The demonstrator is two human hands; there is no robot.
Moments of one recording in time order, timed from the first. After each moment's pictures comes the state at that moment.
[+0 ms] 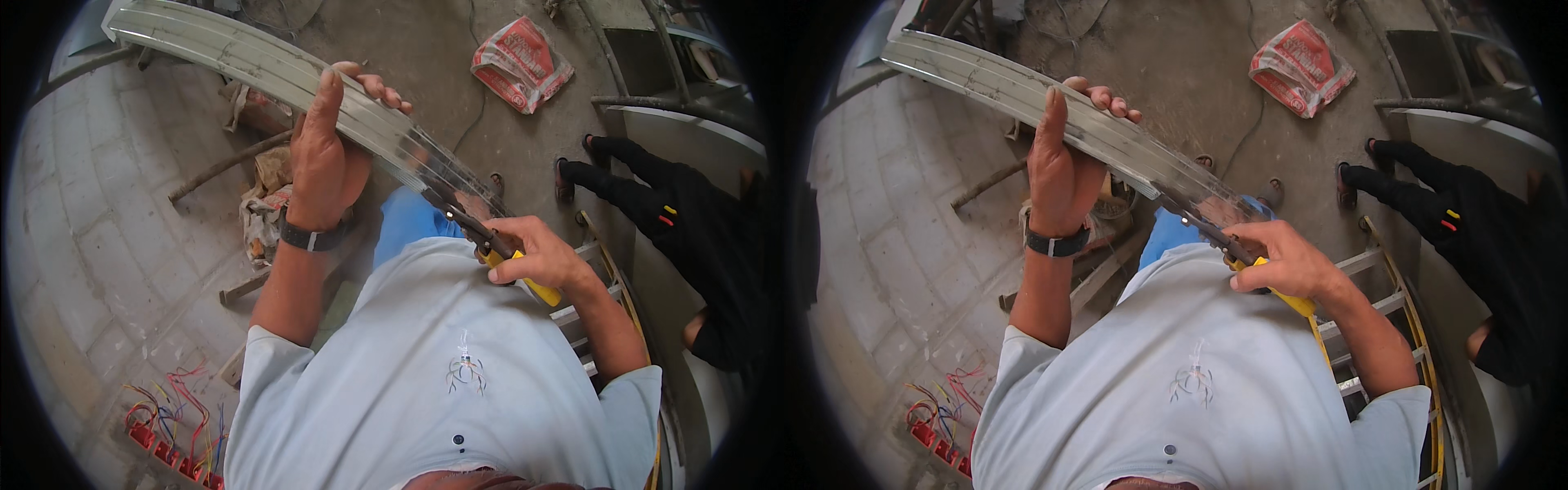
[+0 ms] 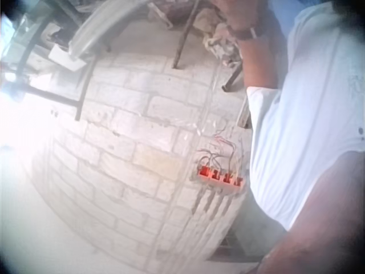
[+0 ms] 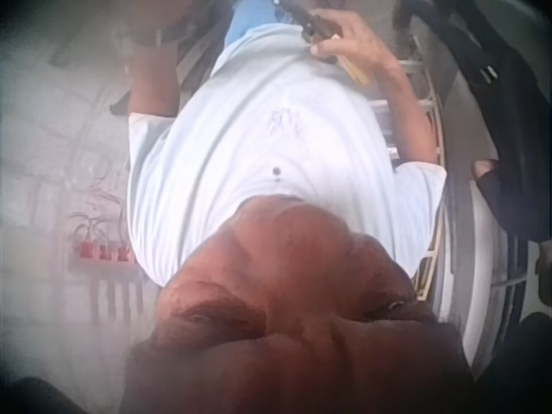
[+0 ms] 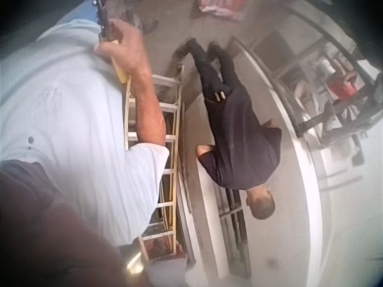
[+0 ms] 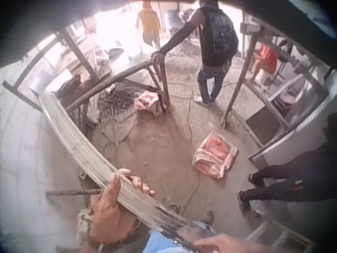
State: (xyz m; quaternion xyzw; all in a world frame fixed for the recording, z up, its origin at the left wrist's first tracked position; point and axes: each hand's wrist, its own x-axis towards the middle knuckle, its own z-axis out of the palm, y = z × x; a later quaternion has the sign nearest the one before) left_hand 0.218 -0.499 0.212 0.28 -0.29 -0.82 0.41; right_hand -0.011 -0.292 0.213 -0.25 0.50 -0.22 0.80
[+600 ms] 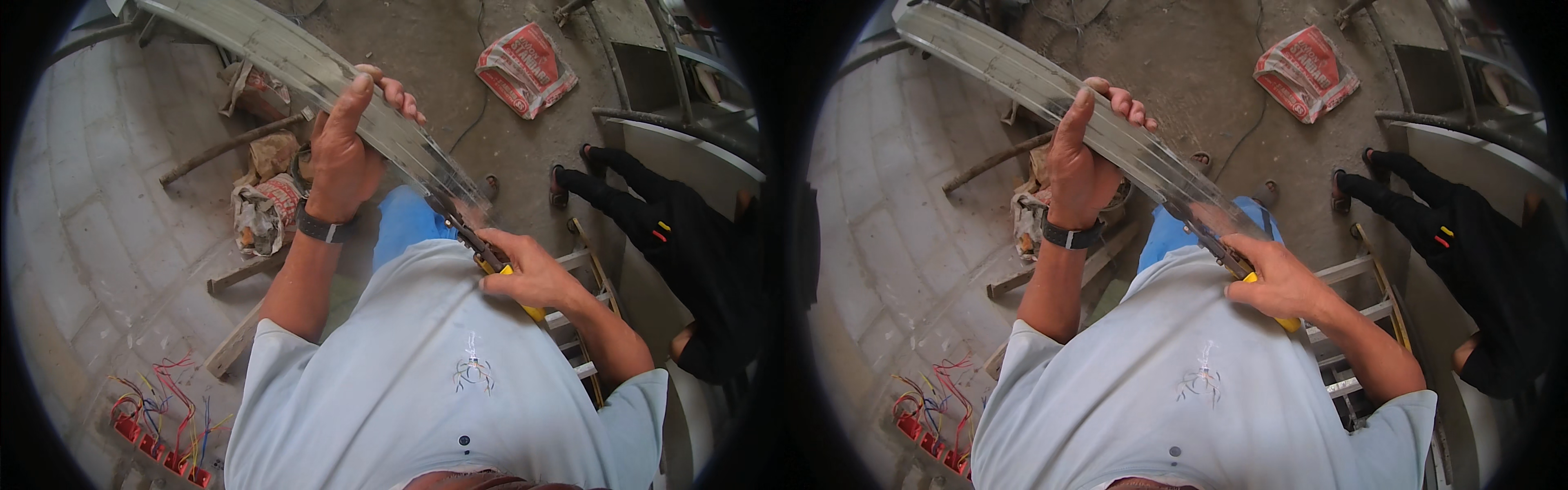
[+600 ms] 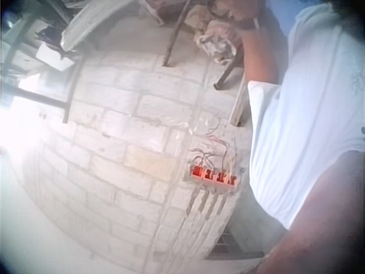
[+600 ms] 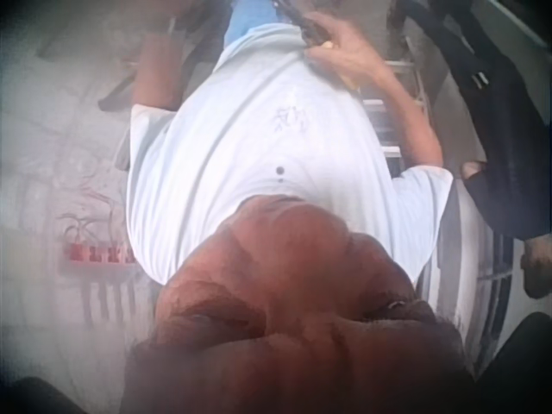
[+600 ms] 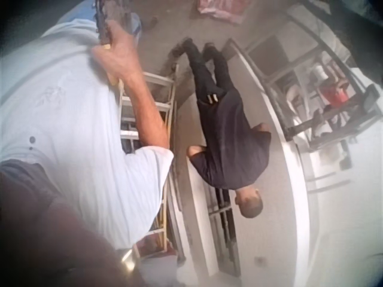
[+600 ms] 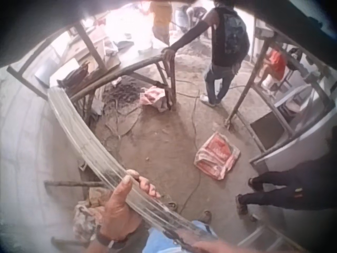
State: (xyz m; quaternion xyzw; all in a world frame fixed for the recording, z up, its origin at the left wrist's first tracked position) left_hand 0.232 -0.497 0.174 0.23 -0.26 -0.84 0.41; right_hand 0.013 -0.301 0.226 -0.33 0.57 -0.12 0.74
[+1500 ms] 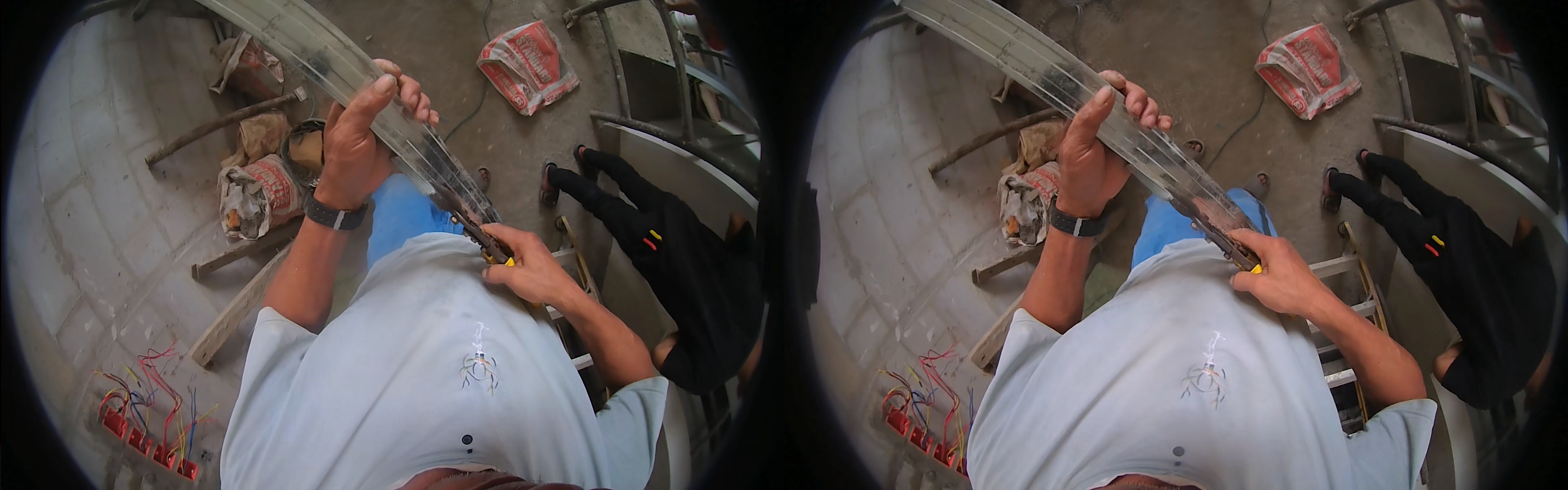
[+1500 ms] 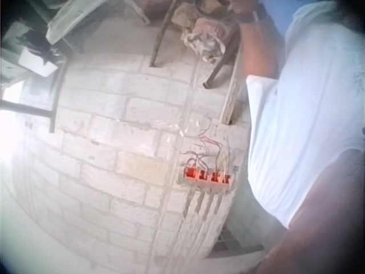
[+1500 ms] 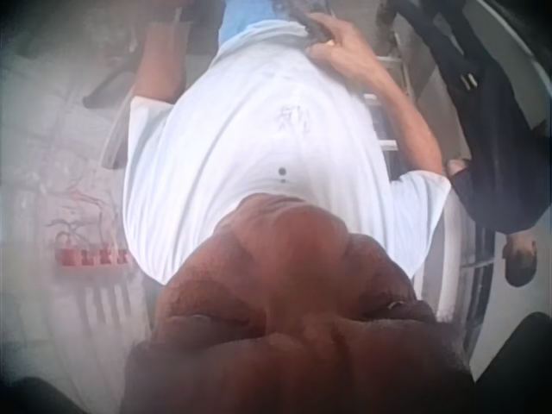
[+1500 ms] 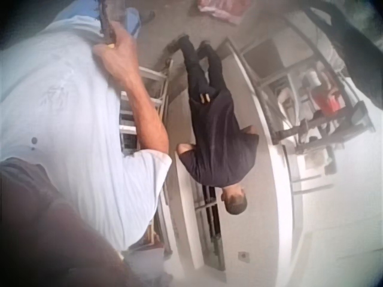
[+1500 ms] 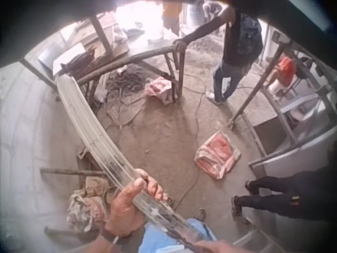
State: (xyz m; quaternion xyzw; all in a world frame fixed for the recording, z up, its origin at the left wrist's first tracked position) left_hand 0.237 -0.497 0.151 0.23 -0.23 -0.85 0.41; right_hand 0.018 -0.304 0.211 -0.36 0.61 -0.12 0.69
